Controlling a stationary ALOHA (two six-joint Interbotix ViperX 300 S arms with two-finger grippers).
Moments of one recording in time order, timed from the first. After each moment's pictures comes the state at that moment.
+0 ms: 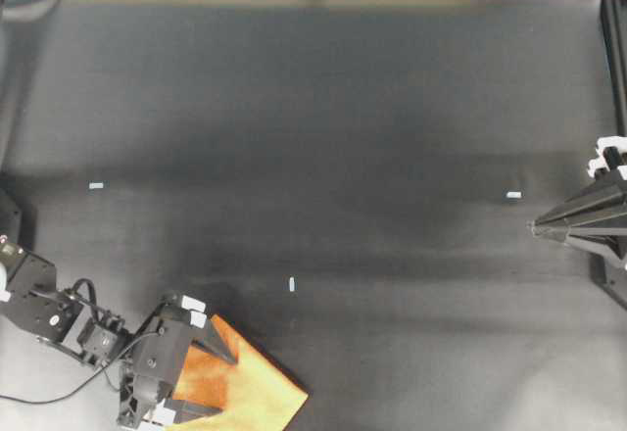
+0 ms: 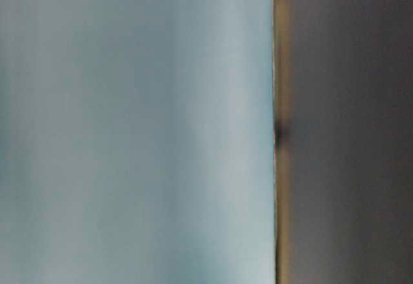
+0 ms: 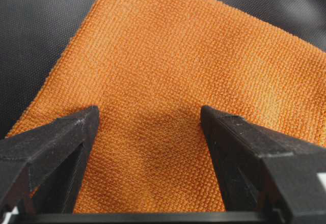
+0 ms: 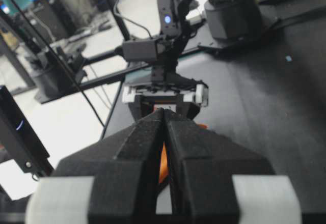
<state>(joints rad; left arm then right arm) -0.45 0.19 0.96 0.04 -0.68 -0.24 0.18 -1.10 1.26 0.01 -0.19 0.40</state>
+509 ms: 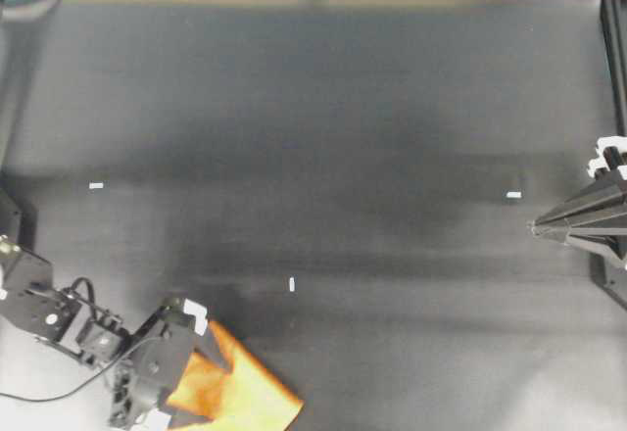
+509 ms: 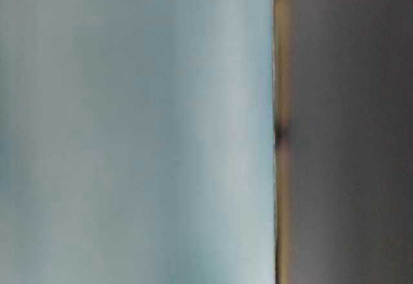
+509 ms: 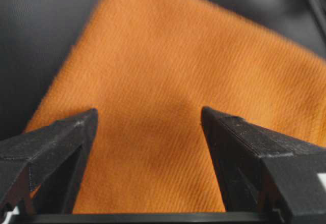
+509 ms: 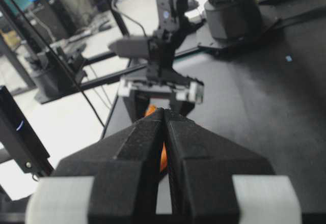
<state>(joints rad) -0.43 0.09 0.96 0.04 -0.68 -0.18 0.18 -1.10 1.26 0.01 -0.19 0.40</state>
